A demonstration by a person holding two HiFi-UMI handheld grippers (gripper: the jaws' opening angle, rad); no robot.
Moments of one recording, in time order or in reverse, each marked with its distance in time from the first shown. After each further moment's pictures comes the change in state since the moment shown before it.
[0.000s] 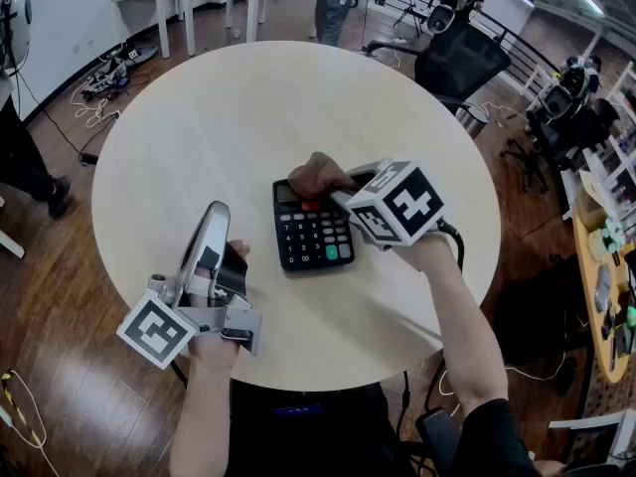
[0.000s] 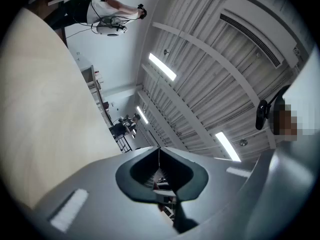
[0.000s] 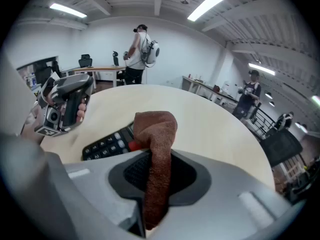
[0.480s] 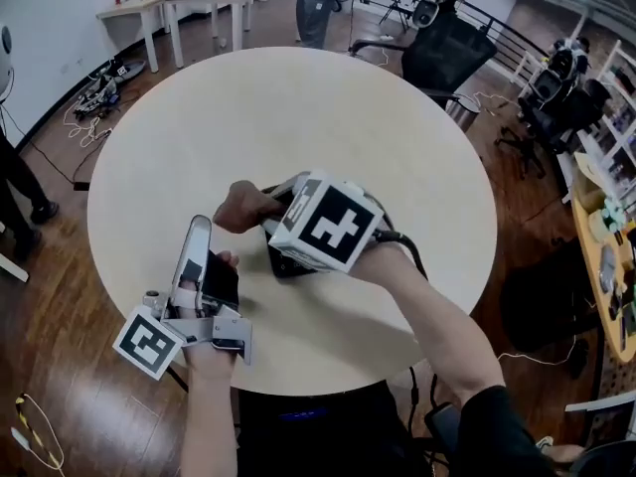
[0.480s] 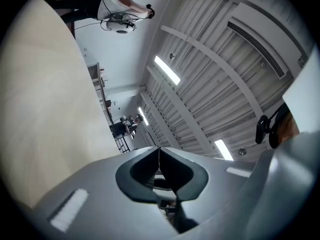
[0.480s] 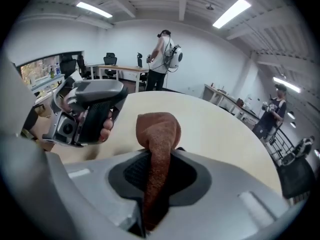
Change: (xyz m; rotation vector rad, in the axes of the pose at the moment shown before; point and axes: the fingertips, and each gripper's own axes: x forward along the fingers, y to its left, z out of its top) left arm -0.005 0.010 0.001 -0.097 -0.039 0.000; right arm 0.020 0.090 0.056 -0.190 -0.077 0.170
